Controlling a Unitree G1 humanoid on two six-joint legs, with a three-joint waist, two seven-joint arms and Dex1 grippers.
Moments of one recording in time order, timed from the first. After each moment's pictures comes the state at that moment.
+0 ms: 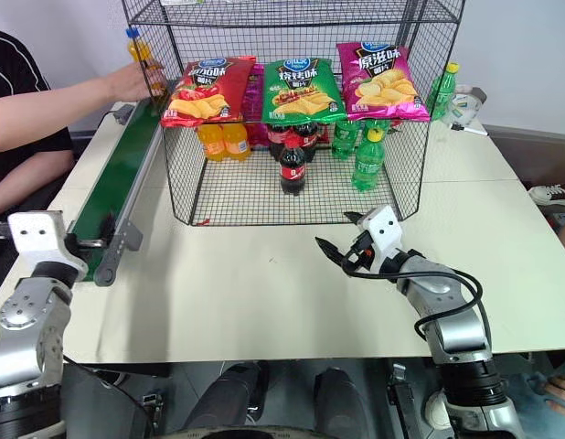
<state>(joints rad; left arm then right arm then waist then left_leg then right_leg) -0.02 0.39 0.48 -0.22 -0.25 0.30 -0.16 -0.16 -0.48 -0.01 -0.19 0.30 0.32 0.66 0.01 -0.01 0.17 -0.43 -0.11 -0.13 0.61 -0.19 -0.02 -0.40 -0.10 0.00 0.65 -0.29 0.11</state>
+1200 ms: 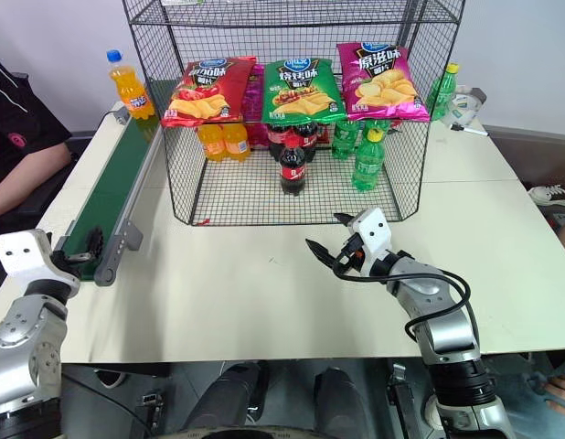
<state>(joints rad) 0.05 0.33 0.51 -0.21 -0.31 0.29 -0.15 -0.16 -0.45 0.02 -0.19 0.29 0.30 0.66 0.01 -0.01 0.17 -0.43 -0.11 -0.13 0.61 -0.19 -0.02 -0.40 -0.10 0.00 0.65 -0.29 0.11</state>
